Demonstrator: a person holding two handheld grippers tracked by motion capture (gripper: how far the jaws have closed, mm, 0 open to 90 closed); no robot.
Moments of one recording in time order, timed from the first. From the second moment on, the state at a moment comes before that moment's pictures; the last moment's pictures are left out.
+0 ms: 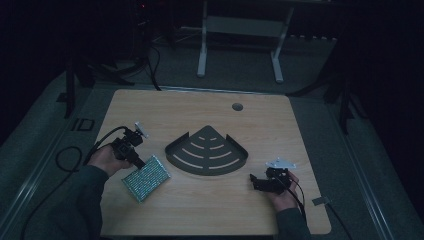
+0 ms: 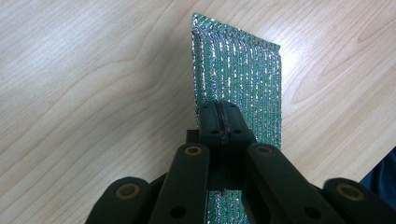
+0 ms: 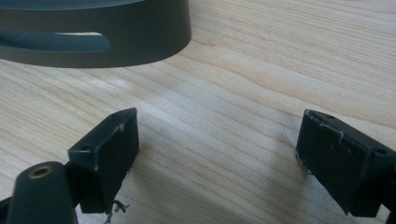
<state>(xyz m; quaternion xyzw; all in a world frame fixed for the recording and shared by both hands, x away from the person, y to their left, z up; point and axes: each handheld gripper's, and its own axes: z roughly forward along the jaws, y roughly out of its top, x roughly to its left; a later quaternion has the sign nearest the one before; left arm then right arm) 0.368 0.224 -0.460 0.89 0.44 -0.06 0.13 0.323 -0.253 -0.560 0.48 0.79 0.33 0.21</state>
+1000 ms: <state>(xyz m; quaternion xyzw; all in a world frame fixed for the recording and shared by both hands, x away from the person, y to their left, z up) 0.380 0.214 -0.418 0.89 0.43 -0.03 0.15 0.323 -0.253 -0.560 0.48 0.79 0.33 0.20</state>
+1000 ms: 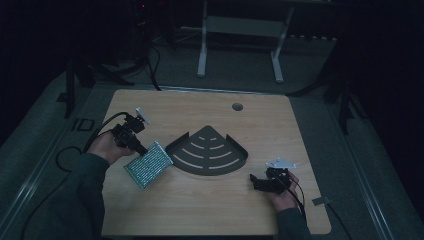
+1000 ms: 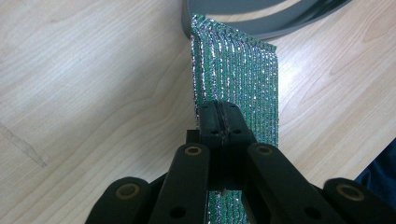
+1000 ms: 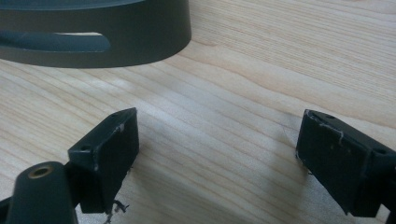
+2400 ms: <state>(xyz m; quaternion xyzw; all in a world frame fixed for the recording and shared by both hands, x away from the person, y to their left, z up) 0.409 0.175 -0.395 0.90 0.40 0.01 0.16 0.324 -0.253 -0.560 0.48 0.79 0.33 0.20</state>
